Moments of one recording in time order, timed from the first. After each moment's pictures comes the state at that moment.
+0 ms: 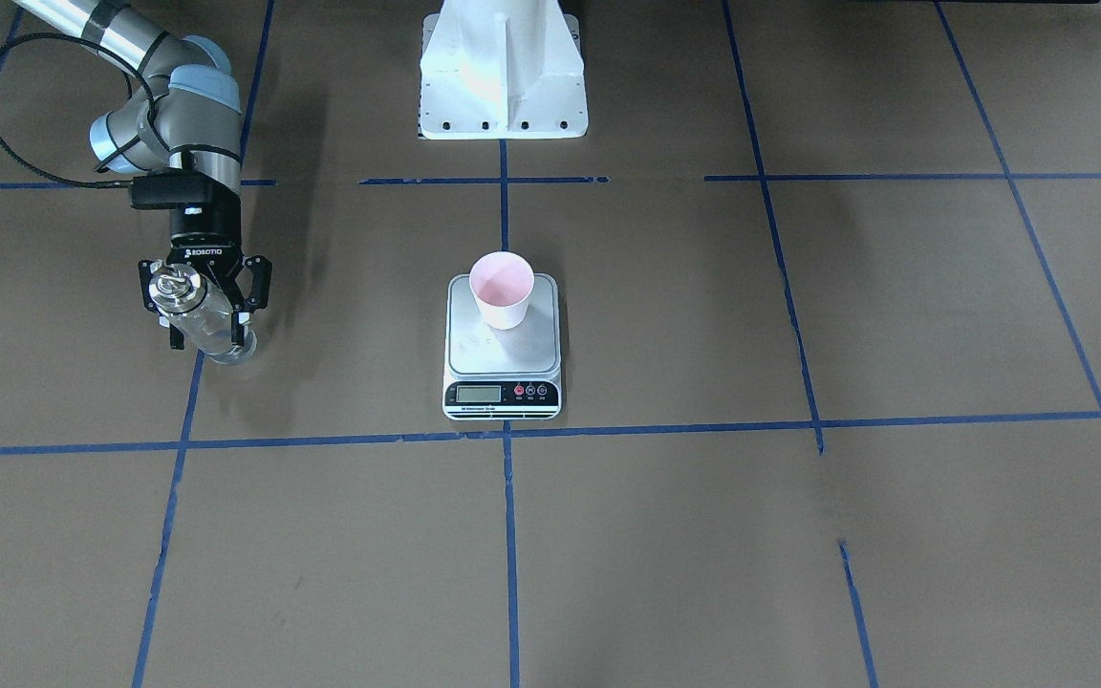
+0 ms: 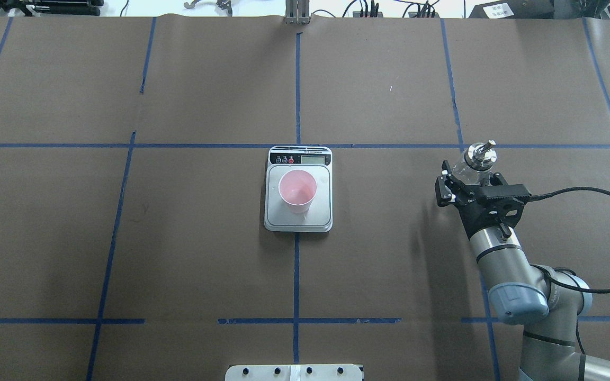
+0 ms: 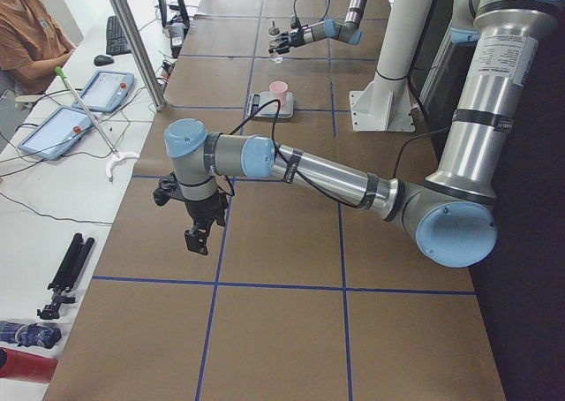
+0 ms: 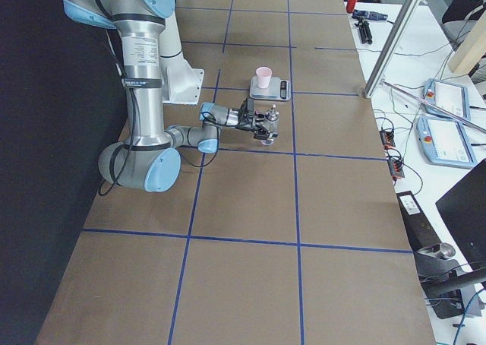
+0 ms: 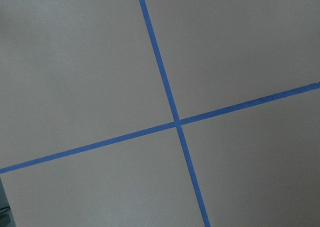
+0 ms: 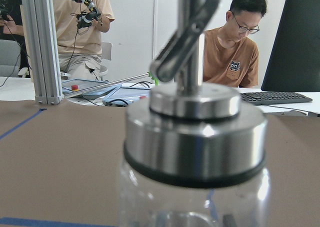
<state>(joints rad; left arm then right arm) -1.53 -1.78 -1.66 -1.30 -2.18 0.23 0.29 -1.50 1.63 -0.50 0.57 1.07</state>
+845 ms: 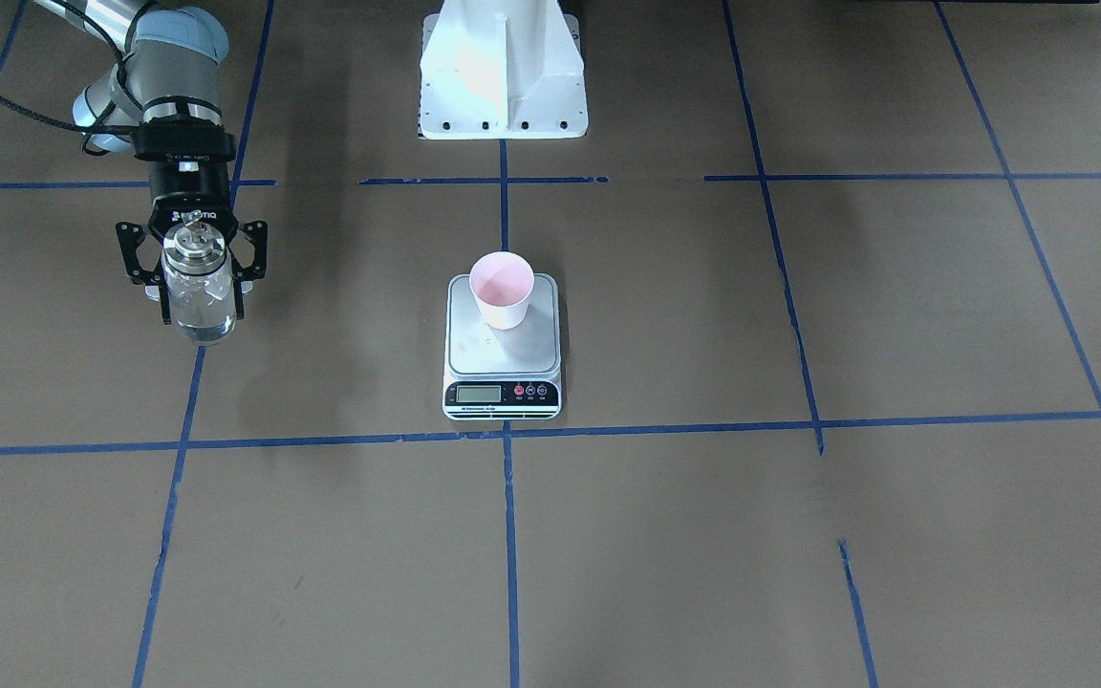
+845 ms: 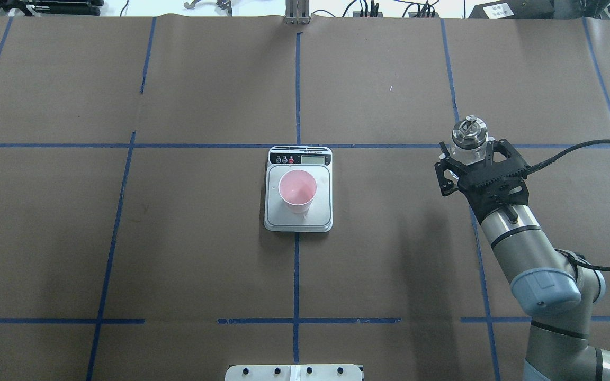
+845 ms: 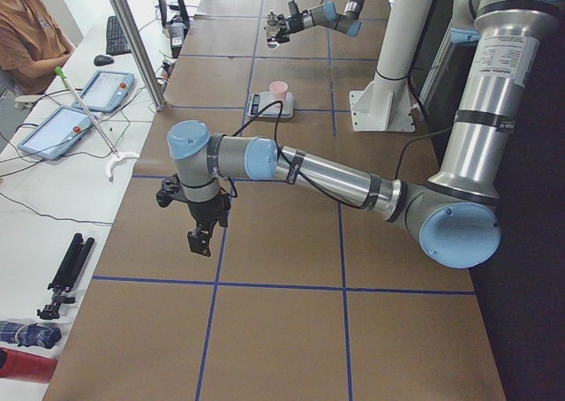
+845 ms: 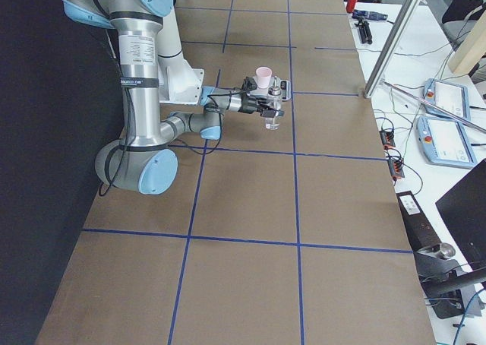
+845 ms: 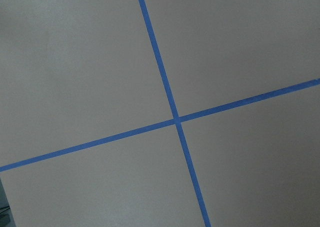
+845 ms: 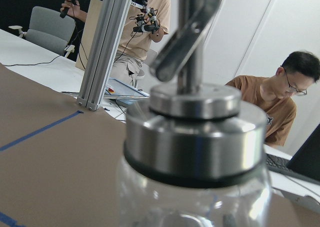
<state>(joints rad) -1.52 -1.77 -1.67 -1.30 -2.18 0.23 0.34 -1.52 1.81 -0.48 0.64 0.52</state>
